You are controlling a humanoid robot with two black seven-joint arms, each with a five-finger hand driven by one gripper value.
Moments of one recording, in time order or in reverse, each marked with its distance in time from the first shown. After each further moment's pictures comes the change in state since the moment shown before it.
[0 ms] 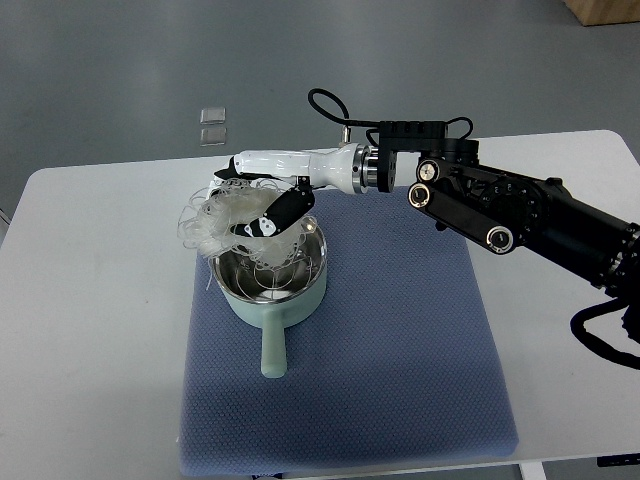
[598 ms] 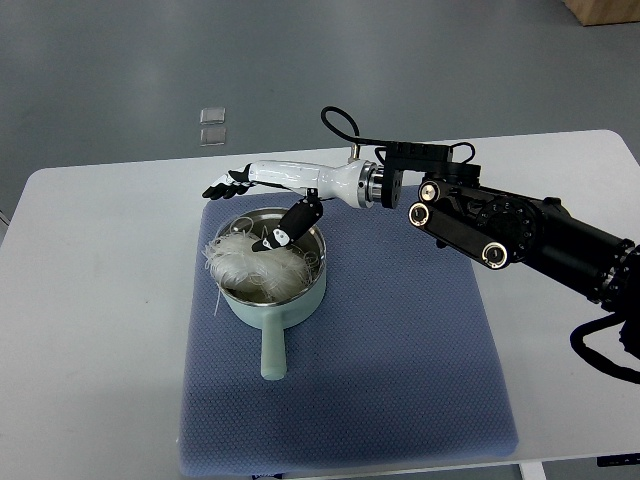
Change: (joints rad) left arm 0.000 0.000 0.000 0.000 0.000 0.000 0.000; right arm -0.040 0.008 -0.025 -0.033 0.010 -0.077 -0.006
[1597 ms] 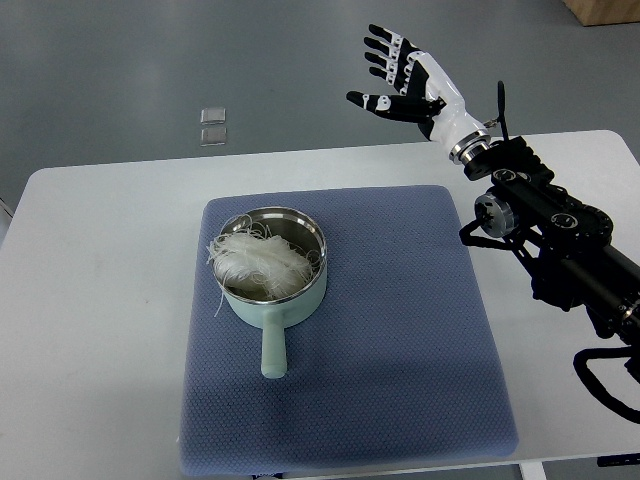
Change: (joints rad) left arm 0.000 0.000 0.000 0.000 0.000 0.000 0.000; right arm -0.190 -0.024 0.428 -0.163 0.667 -0.245 -0.006
